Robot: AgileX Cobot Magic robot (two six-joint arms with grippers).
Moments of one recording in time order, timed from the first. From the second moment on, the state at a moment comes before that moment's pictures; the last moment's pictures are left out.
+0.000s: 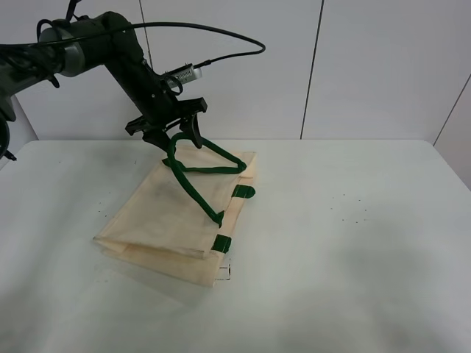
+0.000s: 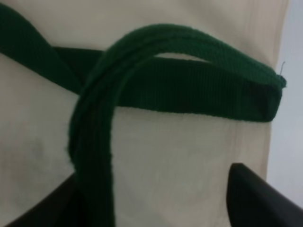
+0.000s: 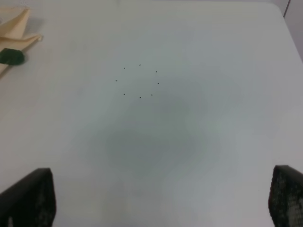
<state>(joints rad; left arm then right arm) -0.26 2.27 -2.11 -0.32 1.19 -0.10 0.04 0.00 -0.49 0.00 1.03 -0.02</state>
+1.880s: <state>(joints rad) 0.02 1.37 -1.12 0.00 1.19 -0.06 0.04 0.00 -0.49 0.00 1.03 -0.02</state>
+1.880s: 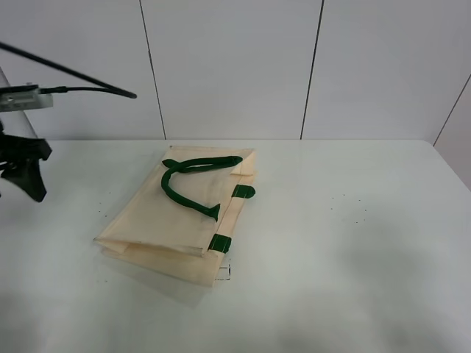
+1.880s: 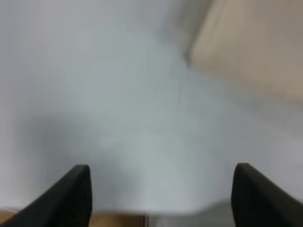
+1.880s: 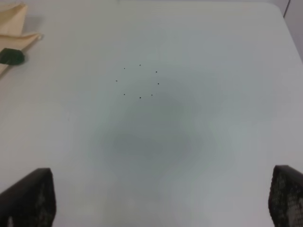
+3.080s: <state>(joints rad) 0.02 0.06 -0.49 0.02 1.06 -0.04 0.04 0.00 -0.49 0.00 1.03 -0.02</state>
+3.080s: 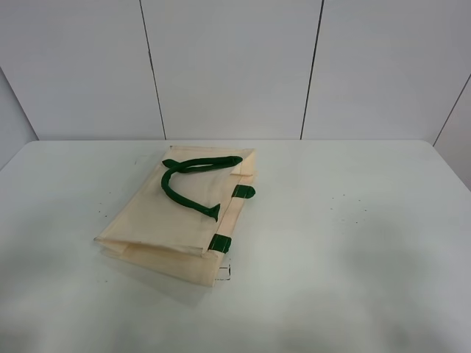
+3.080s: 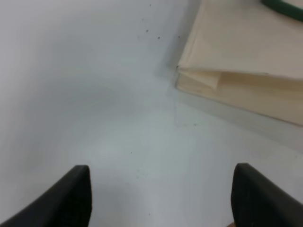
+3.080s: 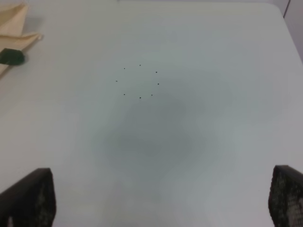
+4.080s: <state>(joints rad) -0.02 -0.01 -0.49 0.00 1.06 -0.02 0.04 0.00 -0.49 0.00 1.03 -0.02</state>
